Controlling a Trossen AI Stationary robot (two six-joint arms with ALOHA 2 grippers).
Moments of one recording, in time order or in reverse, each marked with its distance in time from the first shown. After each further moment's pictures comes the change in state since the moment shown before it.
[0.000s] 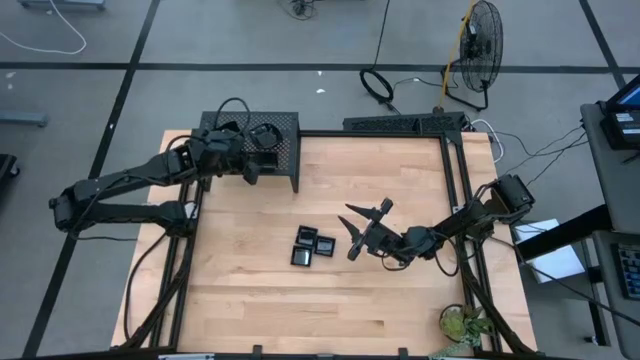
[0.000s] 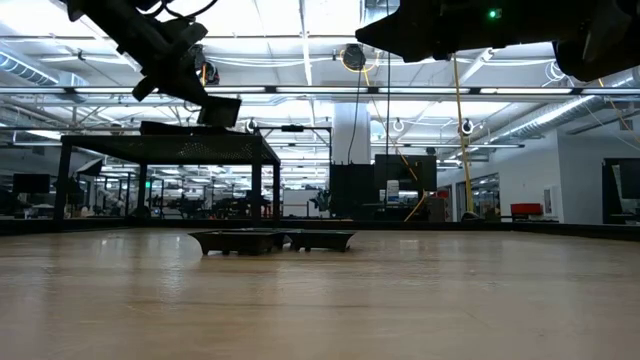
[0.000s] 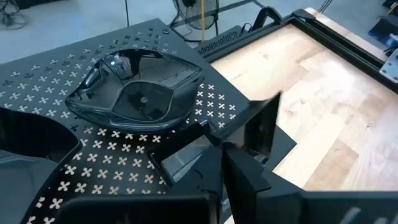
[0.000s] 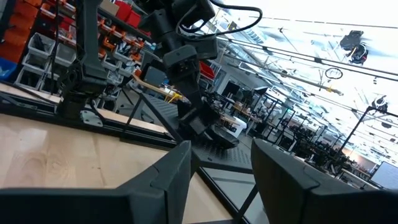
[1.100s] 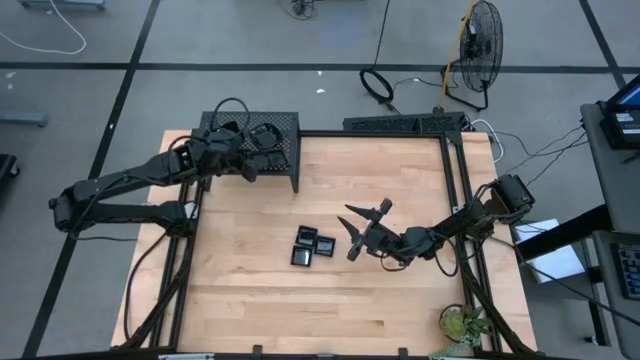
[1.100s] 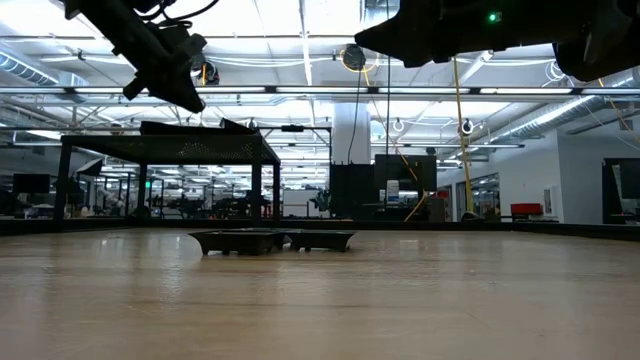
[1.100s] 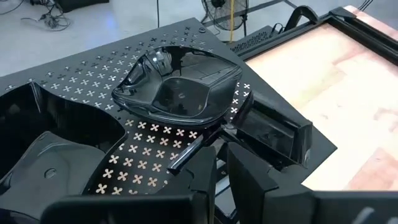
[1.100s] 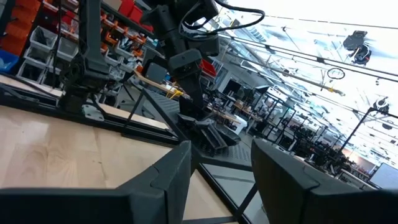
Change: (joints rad) left arm 0.000 -0.003 0.000 -0.045 -0.117 -0.016; right arm 0.000 0.000 0.000 -0.026 0.001 0.002
